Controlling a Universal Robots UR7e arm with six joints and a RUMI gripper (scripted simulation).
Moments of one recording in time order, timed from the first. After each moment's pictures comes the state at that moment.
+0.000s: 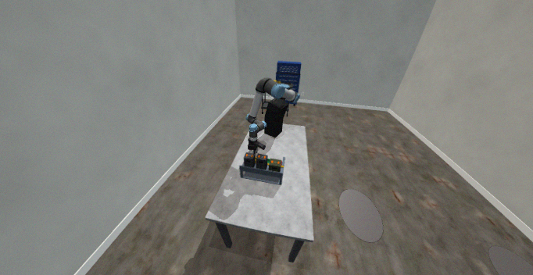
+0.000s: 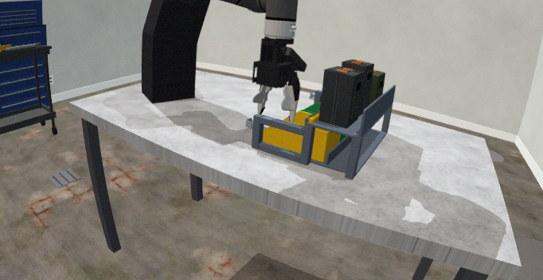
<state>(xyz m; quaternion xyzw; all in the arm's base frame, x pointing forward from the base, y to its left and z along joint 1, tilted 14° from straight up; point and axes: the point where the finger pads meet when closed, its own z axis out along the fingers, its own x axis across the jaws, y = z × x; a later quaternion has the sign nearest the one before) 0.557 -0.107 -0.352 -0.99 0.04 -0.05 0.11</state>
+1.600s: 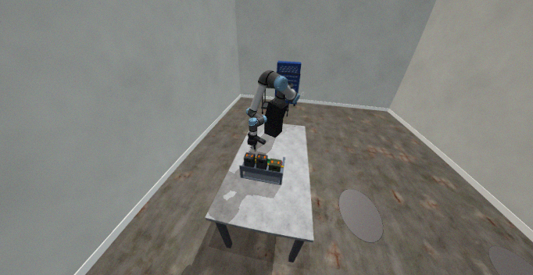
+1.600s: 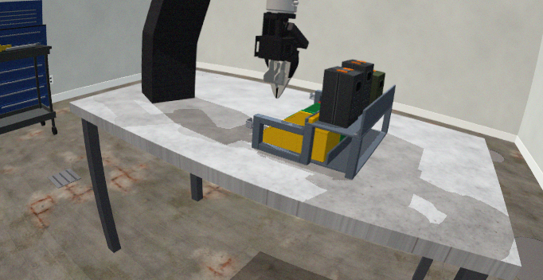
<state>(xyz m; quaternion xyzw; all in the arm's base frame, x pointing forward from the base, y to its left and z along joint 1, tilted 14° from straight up) 0.550 -0.121 -0.289 -0.99 0.04 -0.05 0.11</state>
